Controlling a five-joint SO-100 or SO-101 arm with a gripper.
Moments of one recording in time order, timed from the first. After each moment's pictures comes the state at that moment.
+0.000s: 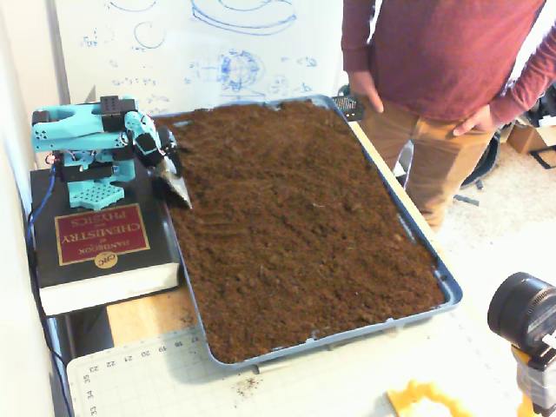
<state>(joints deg) 3.5 179.8 181.4 60.6 -9.5</state>
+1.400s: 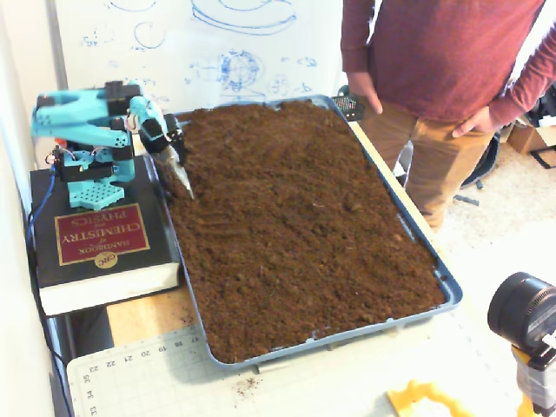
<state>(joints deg) 3.4 157.4 161.4 58.7 -9.5</state>
